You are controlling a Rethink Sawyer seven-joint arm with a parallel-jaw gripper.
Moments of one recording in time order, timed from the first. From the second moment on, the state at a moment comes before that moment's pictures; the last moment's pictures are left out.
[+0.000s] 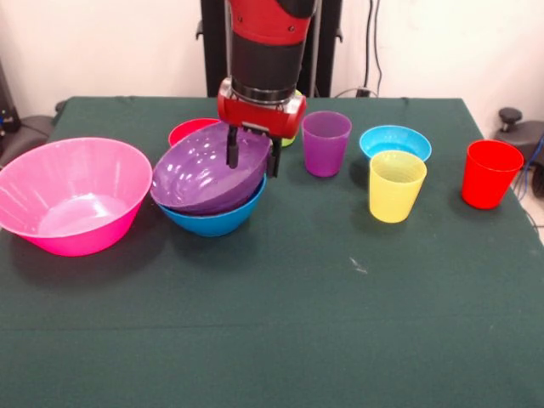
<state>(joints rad) -0.27 -0.57 -0.04 1.71 -0.11 0.37 1.87</state>
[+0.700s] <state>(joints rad) -0.28 -0.49 -0.05 1.70 -0.11 0.22 1.87</state>
